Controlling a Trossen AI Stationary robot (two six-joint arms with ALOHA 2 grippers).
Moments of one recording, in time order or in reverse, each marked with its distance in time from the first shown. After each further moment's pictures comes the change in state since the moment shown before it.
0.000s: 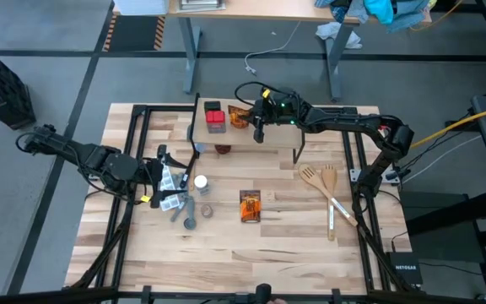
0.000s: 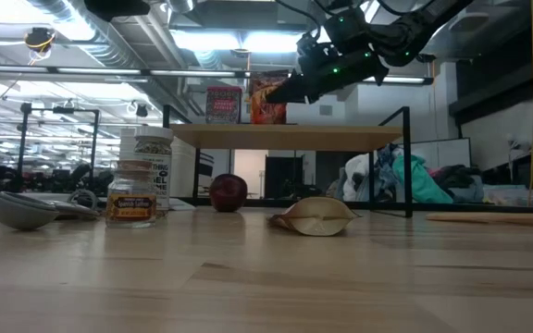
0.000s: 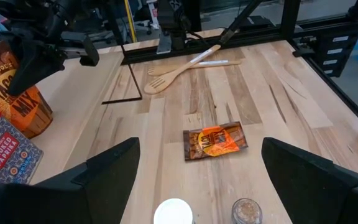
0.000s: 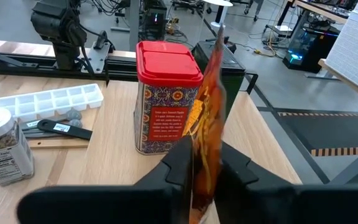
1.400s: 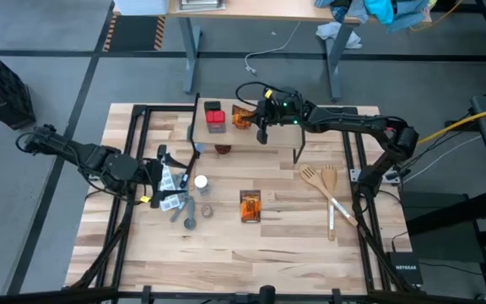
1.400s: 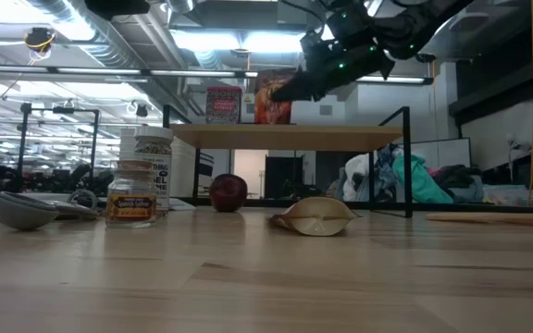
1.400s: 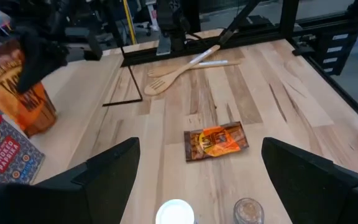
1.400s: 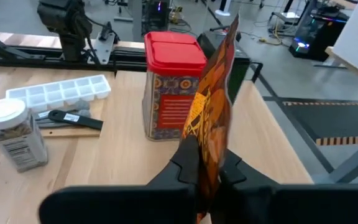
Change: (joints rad) left arm 0.000 0.000 0.000 0.002 0.001 0.019; right arm -0.001 -0.049 -0.001 -0.095 -0.003 0.002
